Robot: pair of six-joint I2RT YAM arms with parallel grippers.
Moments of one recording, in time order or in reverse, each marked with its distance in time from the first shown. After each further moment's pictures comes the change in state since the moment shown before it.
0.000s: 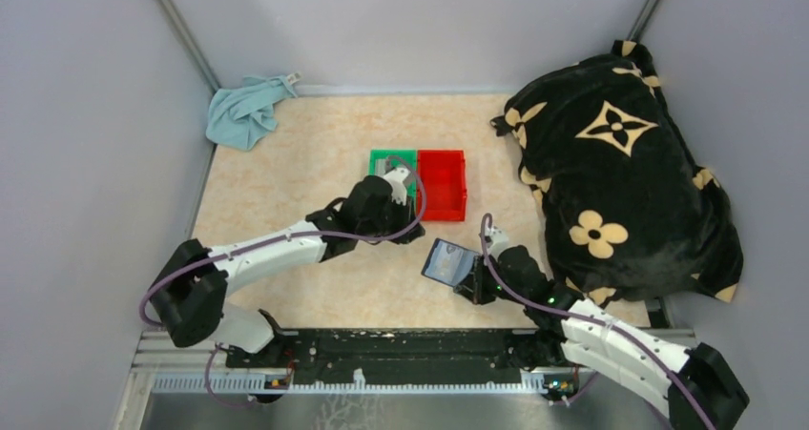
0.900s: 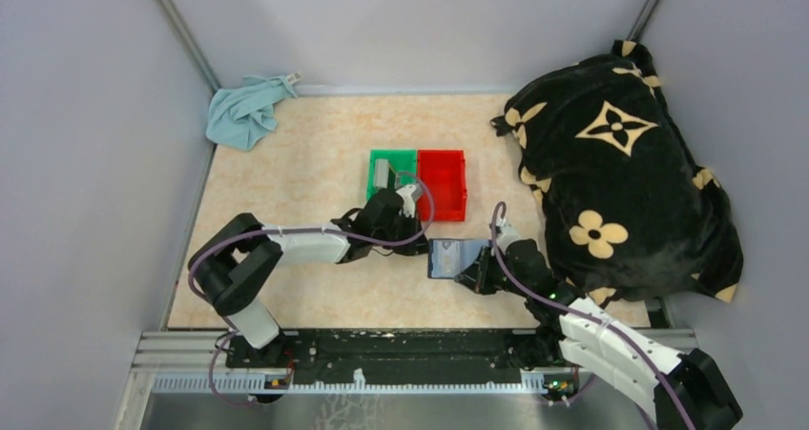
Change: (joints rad) left arm -0.018 0.251 -0.097 0.281 0.142 -0.151; right arm -0.109 0.059 -0.025 0.105 -0.045 0.095
